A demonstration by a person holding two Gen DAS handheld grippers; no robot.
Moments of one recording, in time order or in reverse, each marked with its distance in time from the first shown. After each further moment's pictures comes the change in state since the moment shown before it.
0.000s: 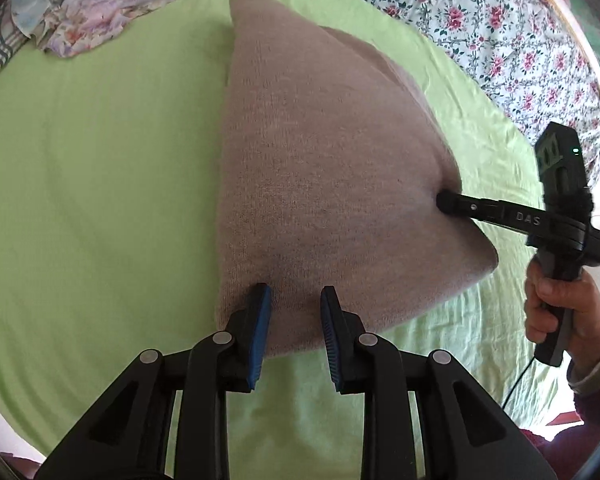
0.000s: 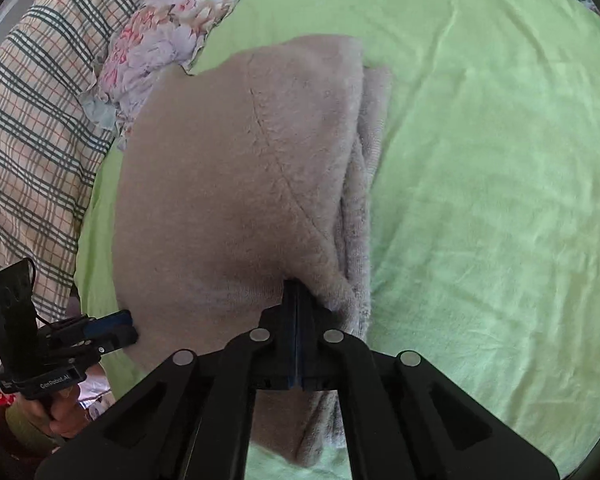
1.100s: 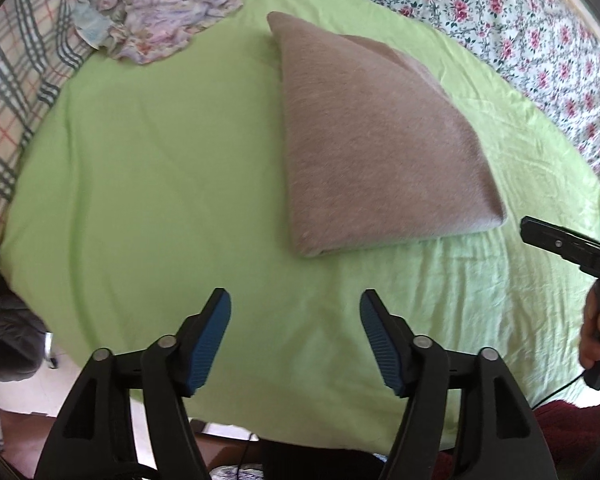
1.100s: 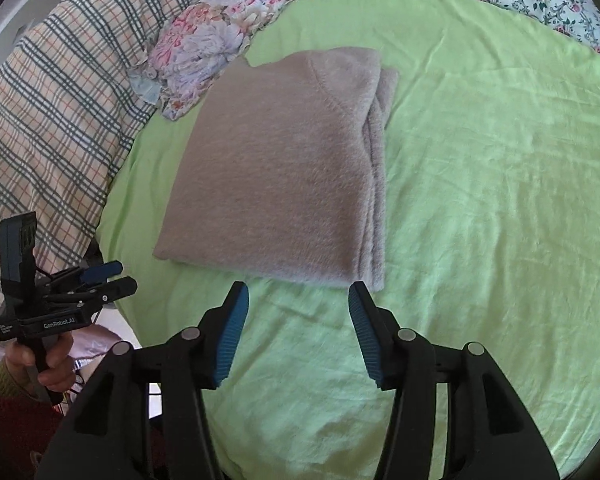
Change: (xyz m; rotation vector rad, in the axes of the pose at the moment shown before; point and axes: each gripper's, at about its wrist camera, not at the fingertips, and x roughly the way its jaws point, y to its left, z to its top) left arm -0.063 0.007 -0.054 0.054 -0.028 0.206; right arm -0.062 0.026 -0.077 -0.069 -0.041 0.014
